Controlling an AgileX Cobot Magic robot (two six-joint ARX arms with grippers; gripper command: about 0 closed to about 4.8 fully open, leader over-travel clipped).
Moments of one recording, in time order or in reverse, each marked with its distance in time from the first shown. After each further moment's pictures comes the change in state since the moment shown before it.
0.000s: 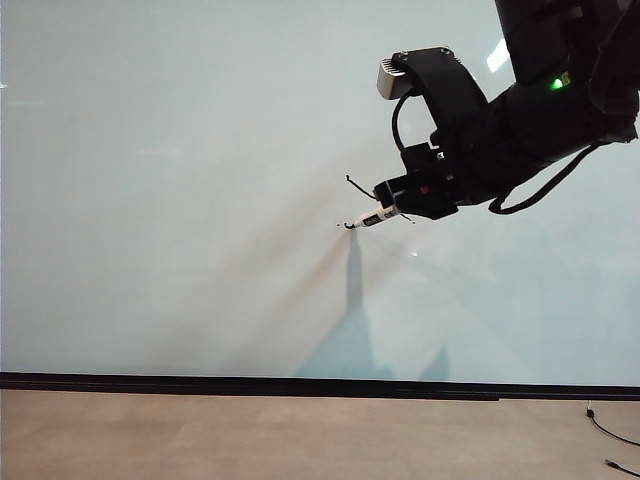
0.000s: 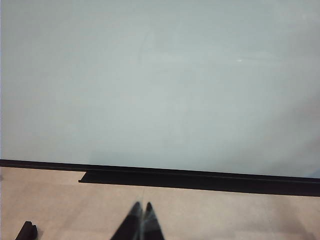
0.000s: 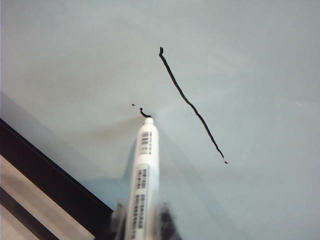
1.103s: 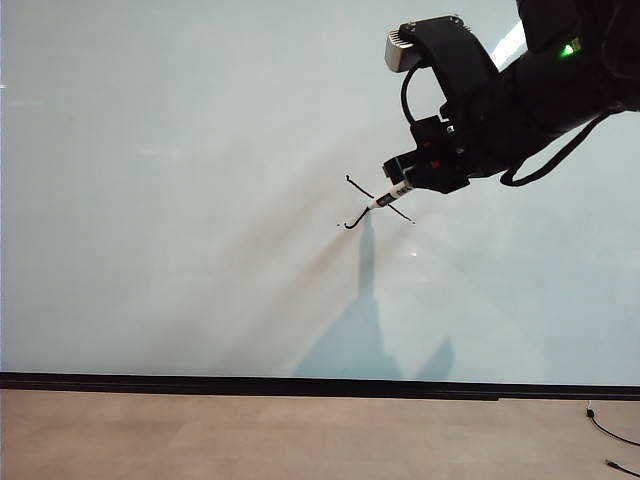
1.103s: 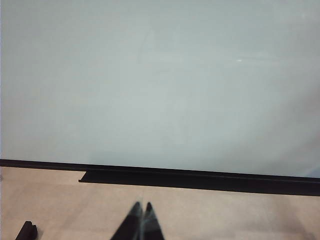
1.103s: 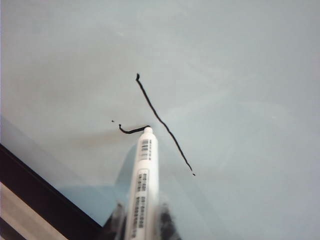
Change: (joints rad) left arm 0.000 0.000 0.000 0.000 0.000 0.000; right arm 0.001 -0.075 -0.002 -0.028 0.050 -0.048
